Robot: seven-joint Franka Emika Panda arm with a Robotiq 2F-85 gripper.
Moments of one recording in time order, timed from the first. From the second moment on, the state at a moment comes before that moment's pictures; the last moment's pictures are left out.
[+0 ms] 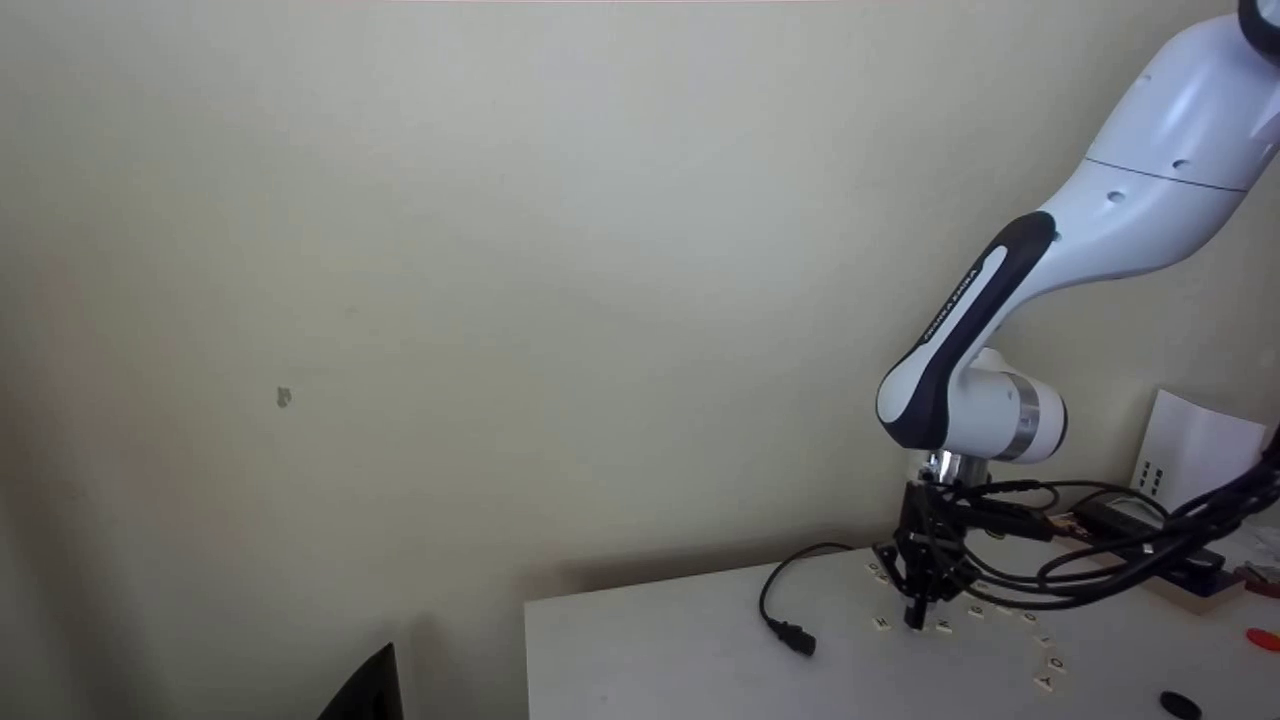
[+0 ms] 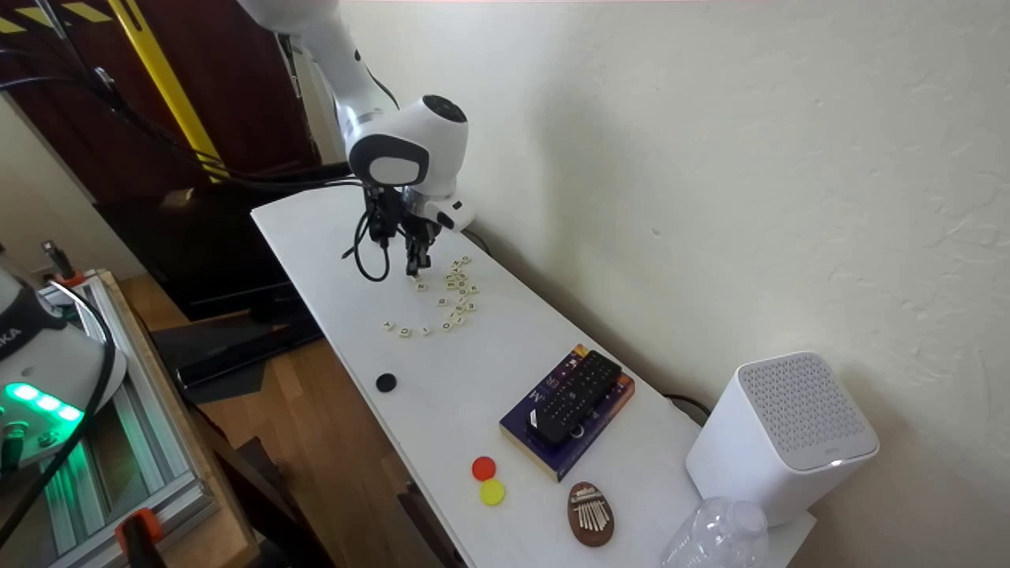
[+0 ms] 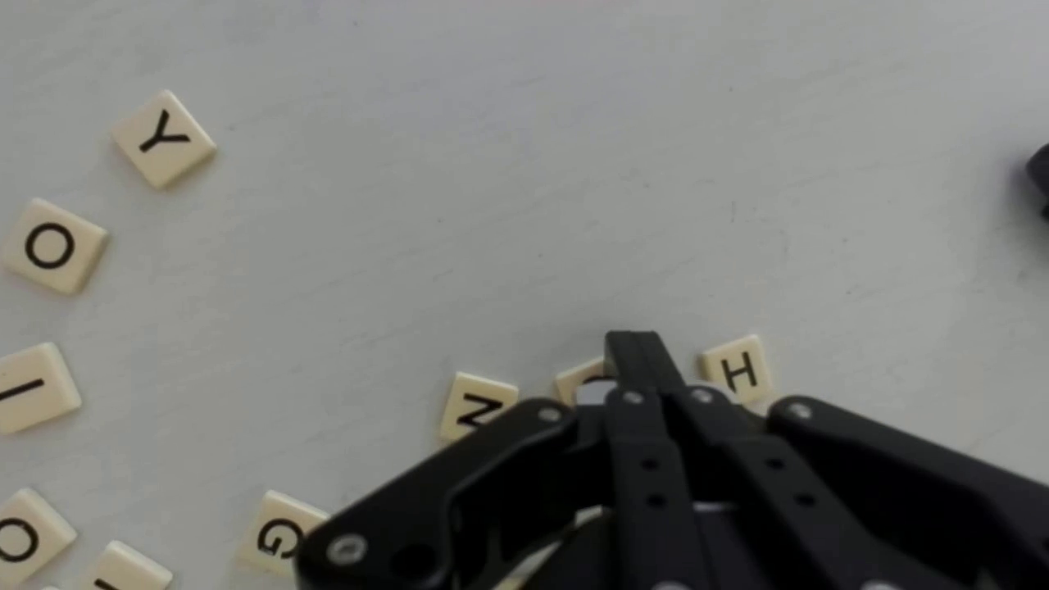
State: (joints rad) arm -0.18 0.79 0.10 -2.04 0.33 2.61 0.08
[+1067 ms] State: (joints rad) arm -0.22 0.81 0.14 -2.02 0.42 2.60 0.08
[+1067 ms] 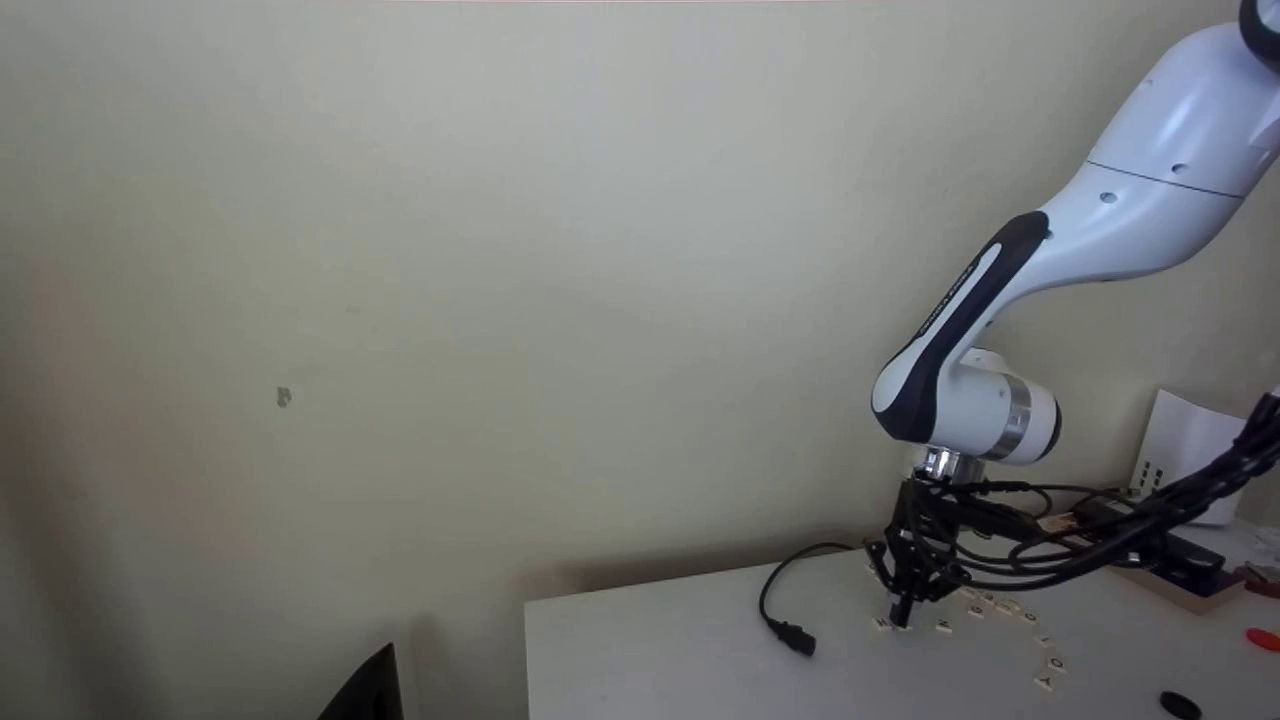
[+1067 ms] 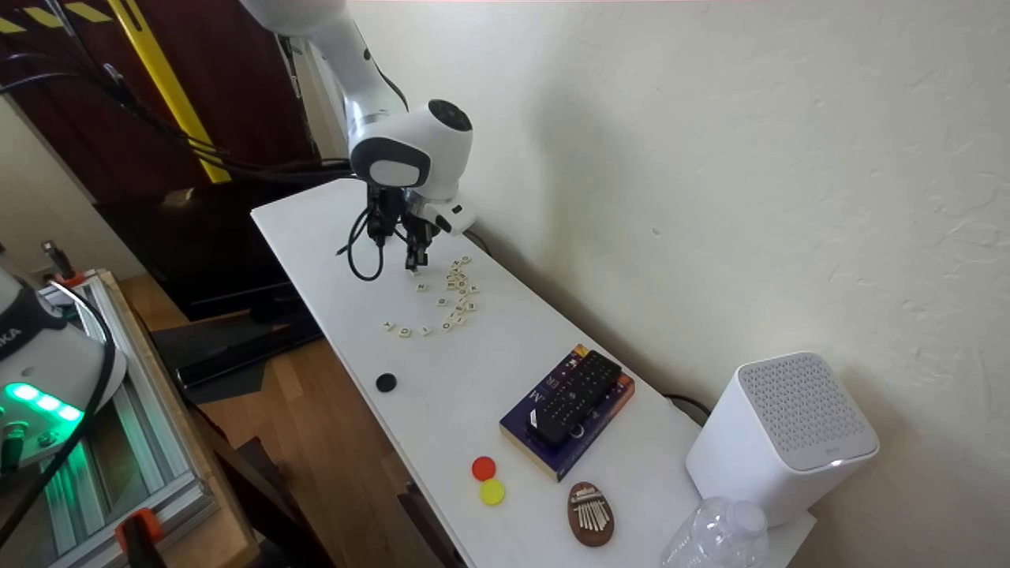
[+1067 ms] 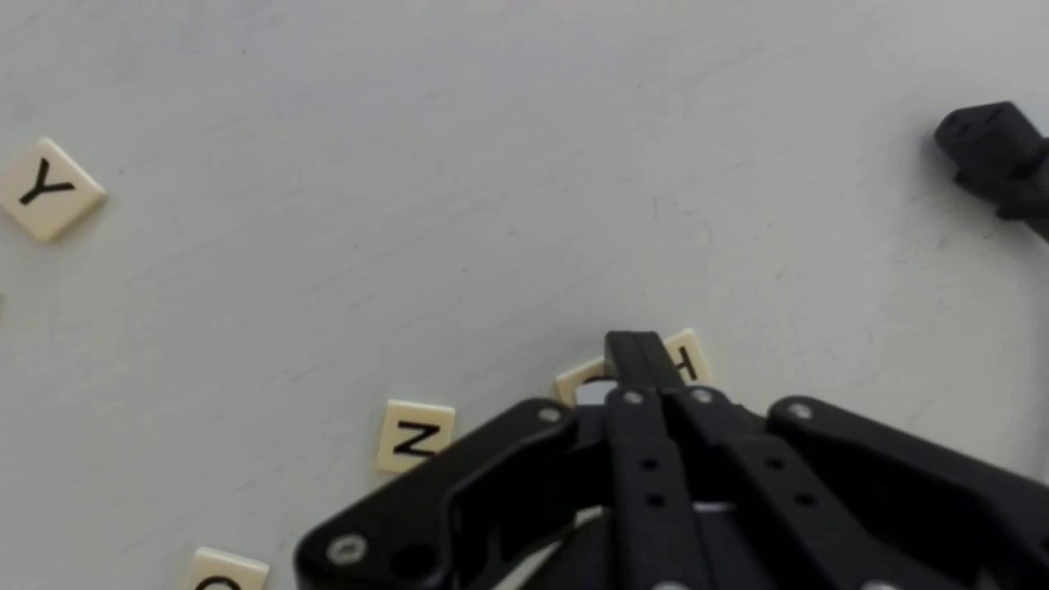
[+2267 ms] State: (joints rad) arm -0.22 0.81 0.16 -2.02 0.46 2.62 0.08
